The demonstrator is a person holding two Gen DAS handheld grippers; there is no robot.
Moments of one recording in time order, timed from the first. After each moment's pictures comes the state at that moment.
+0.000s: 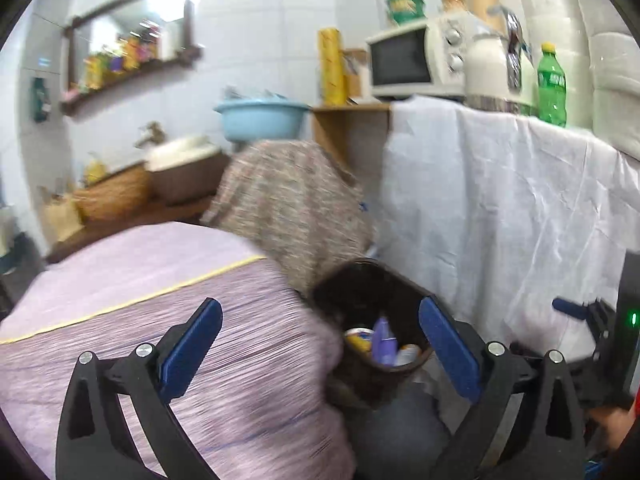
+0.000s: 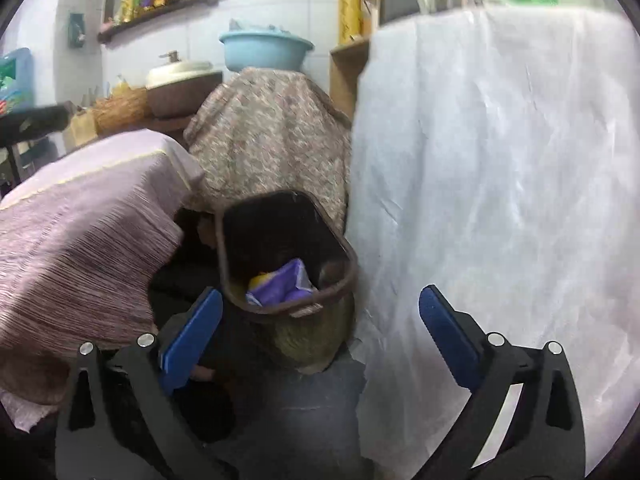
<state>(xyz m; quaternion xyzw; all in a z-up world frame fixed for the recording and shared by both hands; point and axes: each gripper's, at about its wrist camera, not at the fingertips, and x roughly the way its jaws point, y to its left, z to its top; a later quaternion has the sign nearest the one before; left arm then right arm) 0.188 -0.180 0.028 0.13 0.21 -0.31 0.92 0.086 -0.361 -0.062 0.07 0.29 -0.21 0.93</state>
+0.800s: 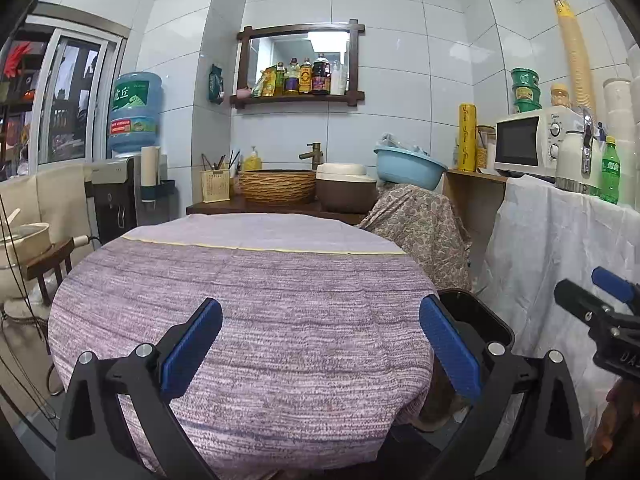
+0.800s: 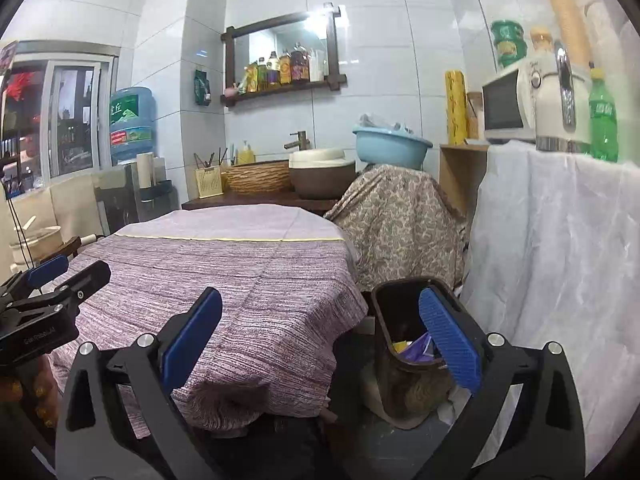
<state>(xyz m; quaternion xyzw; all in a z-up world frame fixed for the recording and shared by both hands) 0.053 -0.017 0.022 0.00 0.15 -0.10 0.98 0.018 -0.192 0.031 0.03 0.15 -0.05 0.99</state>
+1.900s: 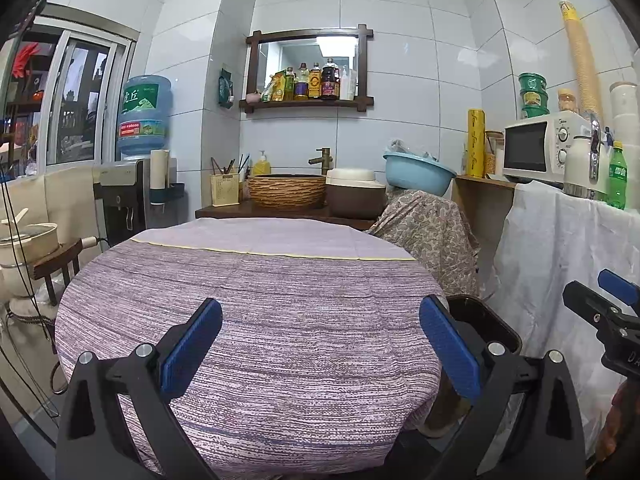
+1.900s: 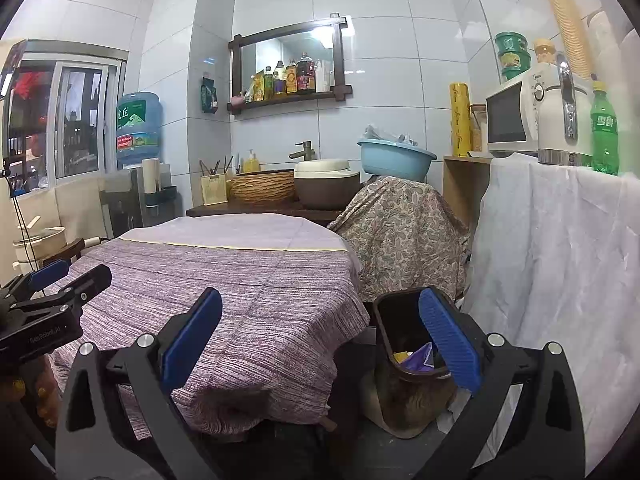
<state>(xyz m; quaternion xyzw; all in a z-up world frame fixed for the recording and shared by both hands) 0.054 -0.012 0.025 0.00 0.14 -0.08 0.99 0.016 -0.193 0.035 0.03 0.13 -0.04 0.99</state>
